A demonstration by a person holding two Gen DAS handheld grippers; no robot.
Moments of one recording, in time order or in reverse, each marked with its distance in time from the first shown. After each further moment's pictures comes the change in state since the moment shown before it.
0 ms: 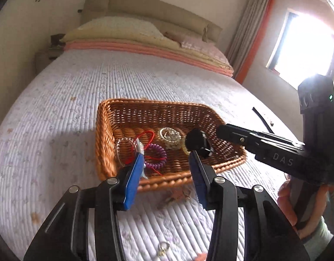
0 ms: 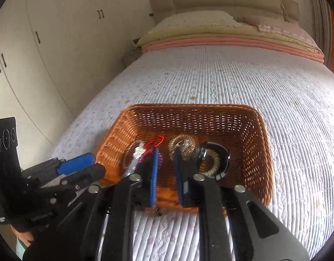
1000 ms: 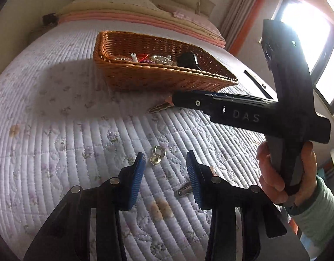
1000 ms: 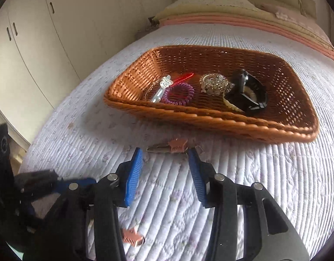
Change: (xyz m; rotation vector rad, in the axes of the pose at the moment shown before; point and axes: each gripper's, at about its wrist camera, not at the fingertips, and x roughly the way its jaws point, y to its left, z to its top) left arm 0.003 0.007 -0.112 0.009 0.176 -0.046; right arm 0.047 0.026 -0.085 -0.070 0.135 0.047
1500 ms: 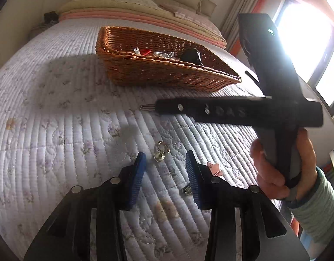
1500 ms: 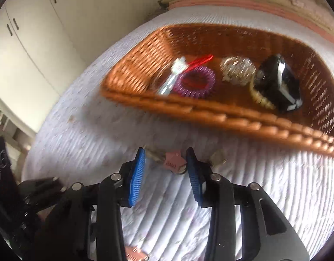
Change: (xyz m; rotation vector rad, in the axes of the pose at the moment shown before) left arm 0.002 0.004 -0.009 -0.008 -0.011 -0.005; right arm 0.040 0.005 0.008 -0.005 0.137 0.116
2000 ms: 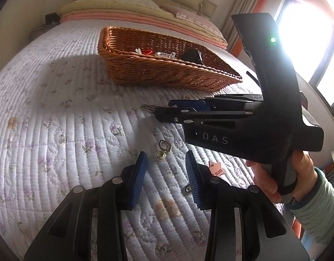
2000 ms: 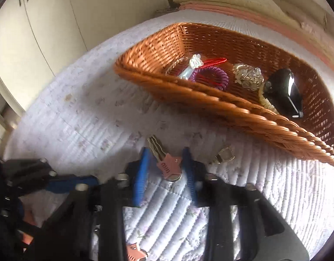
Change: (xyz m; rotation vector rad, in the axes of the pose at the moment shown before) left arm -0.003 -0.002 -0.007 0.006 -0.010 0.013; right arm 0.016 0.035 -0.011 -0.168 -0.022 -0.148
